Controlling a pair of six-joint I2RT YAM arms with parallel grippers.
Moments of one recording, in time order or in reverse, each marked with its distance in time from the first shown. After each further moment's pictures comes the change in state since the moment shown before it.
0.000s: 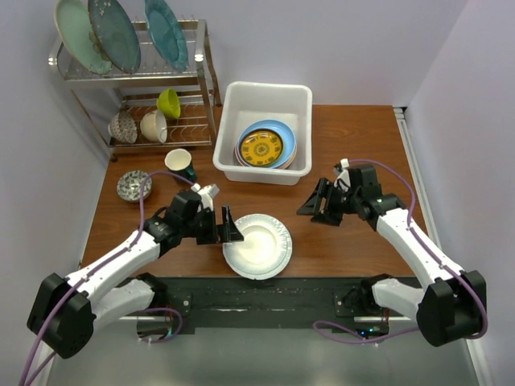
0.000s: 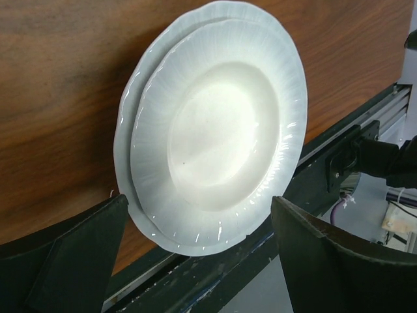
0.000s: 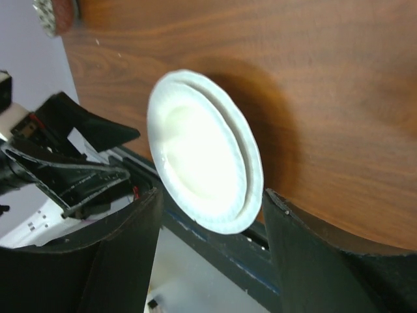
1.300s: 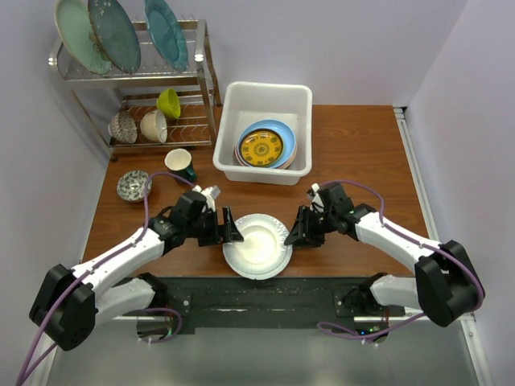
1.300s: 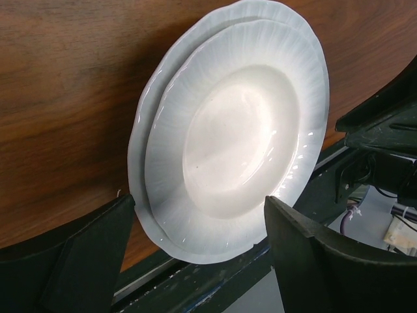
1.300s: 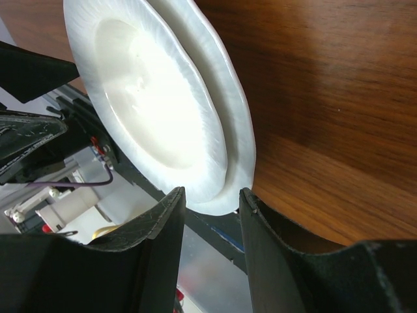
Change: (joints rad) left arm -0.043 0.060 0.004 0.002 -0.064 -0.059; right arm 0.249 0.134 -0.158 0.129 0.016 0.083
